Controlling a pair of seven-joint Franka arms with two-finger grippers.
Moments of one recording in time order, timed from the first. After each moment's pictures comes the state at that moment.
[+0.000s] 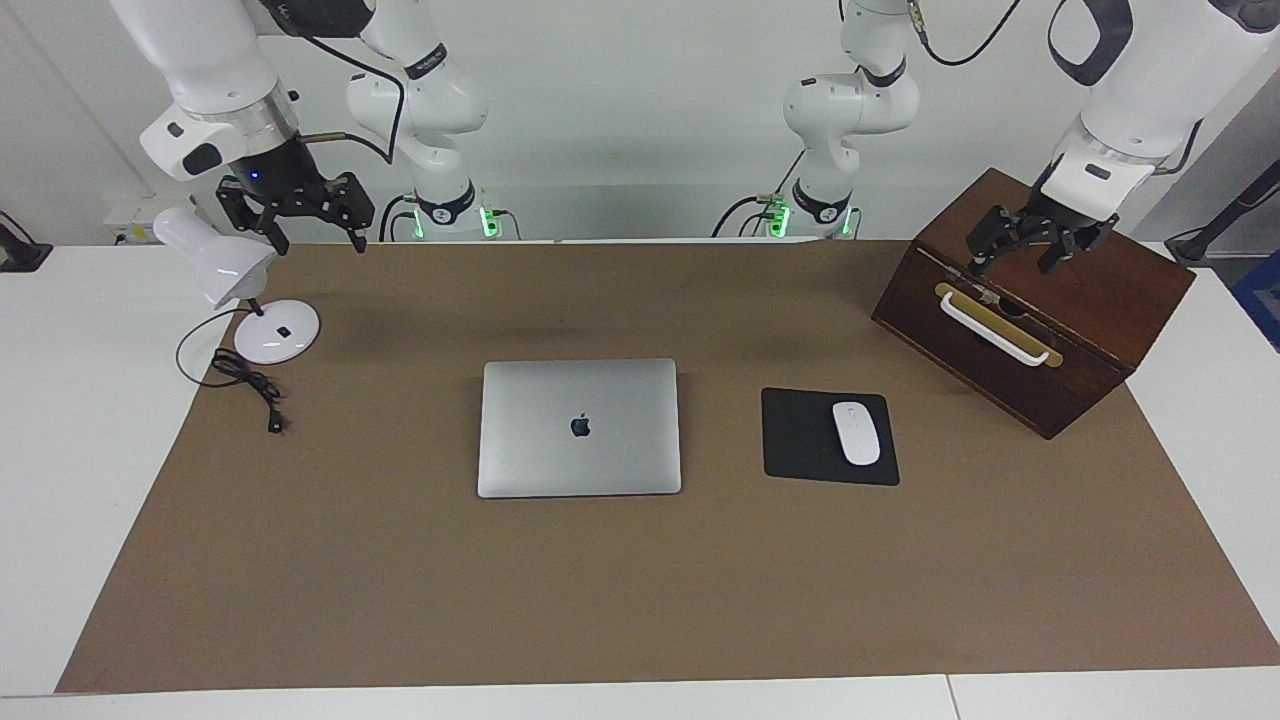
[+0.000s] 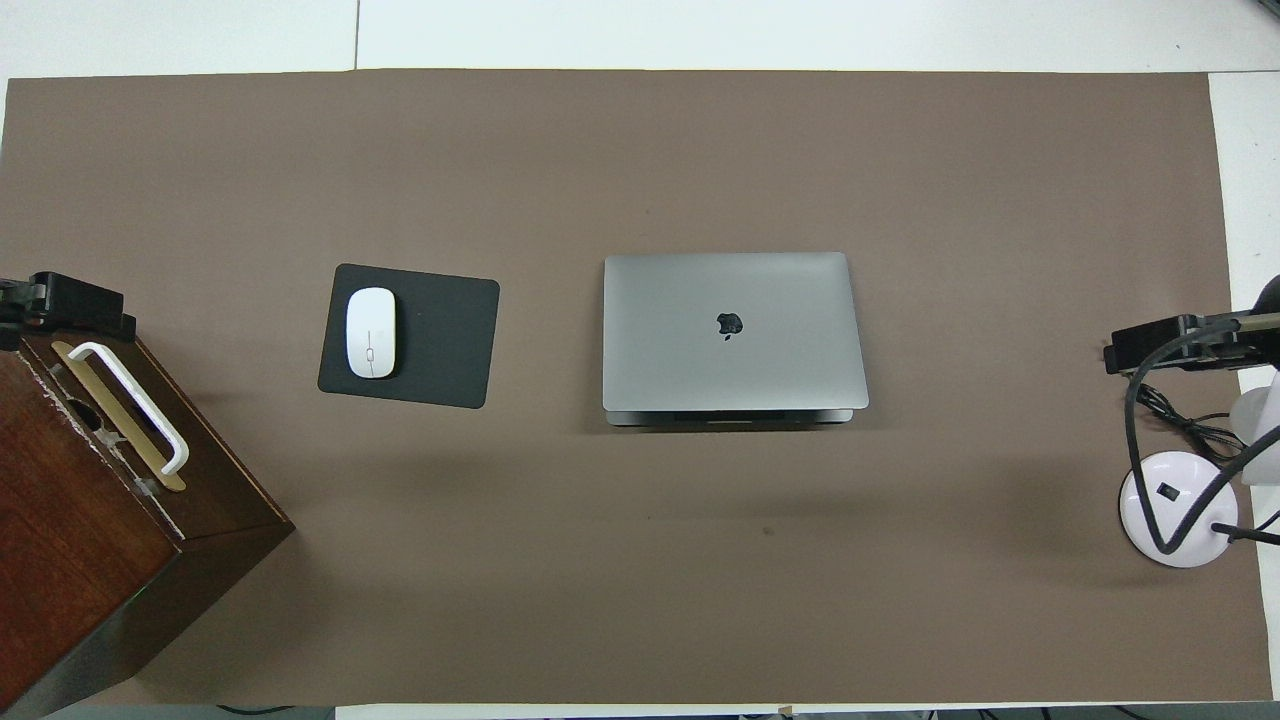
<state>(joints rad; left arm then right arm) -0.03 -0.02 0.03 -1.60 -0.01 1.53 0.02 -0.05 -0.13 0.05 -1.72 0.01 1.56 0.00</state>
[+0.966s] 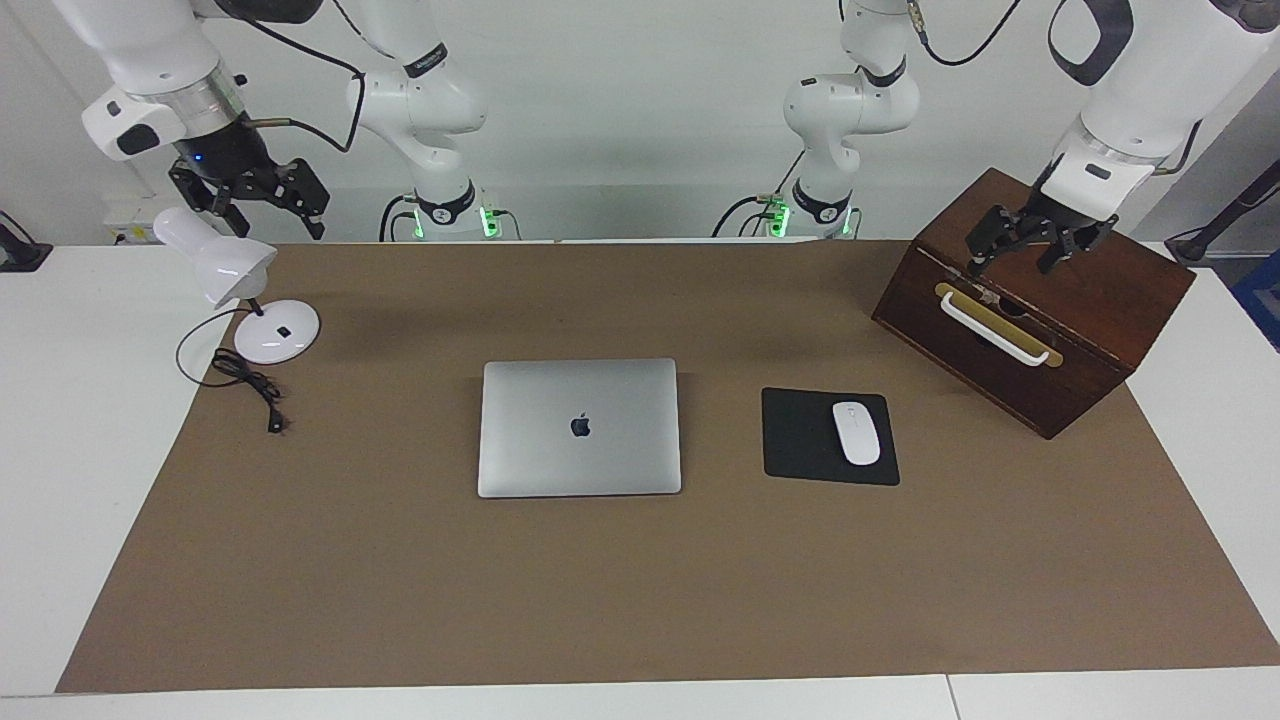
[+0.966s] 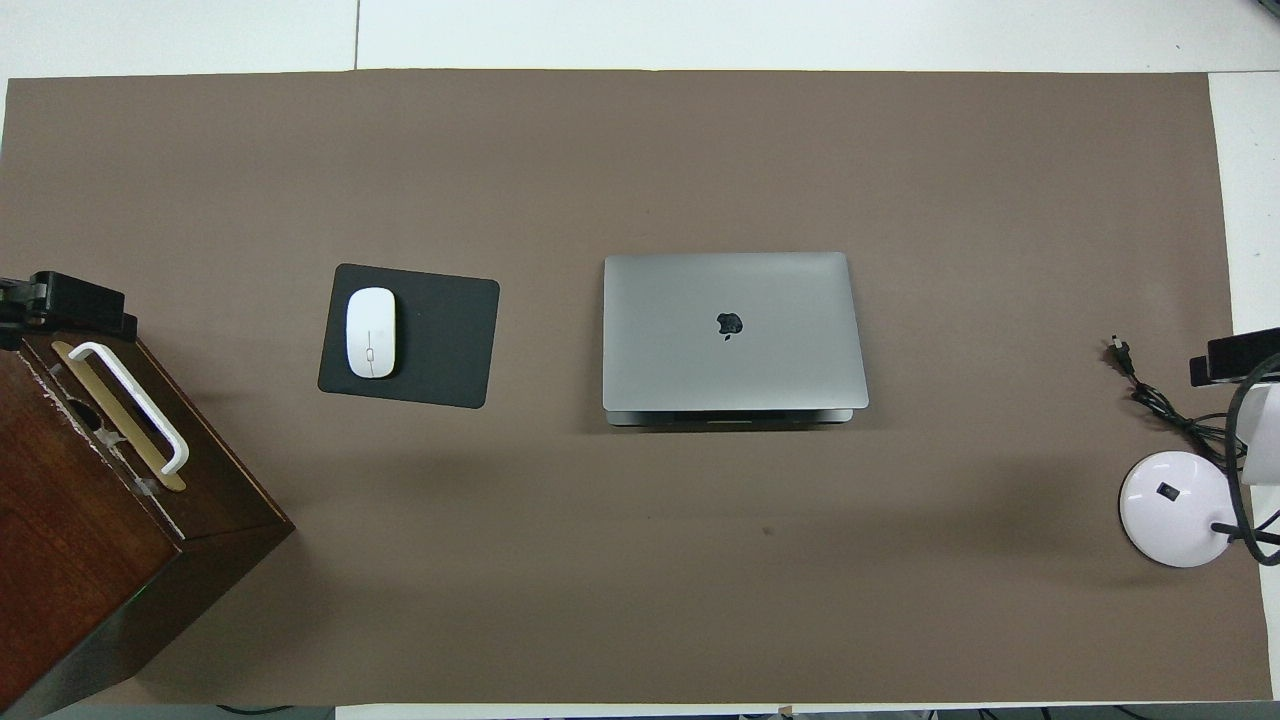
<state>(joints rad) -0.03 -0.02 0.03 -1.60 -0.01 1.53 0.02 -0.08 -0.17 -0.03 -1.72 0.01 1.53 -0.02</state>
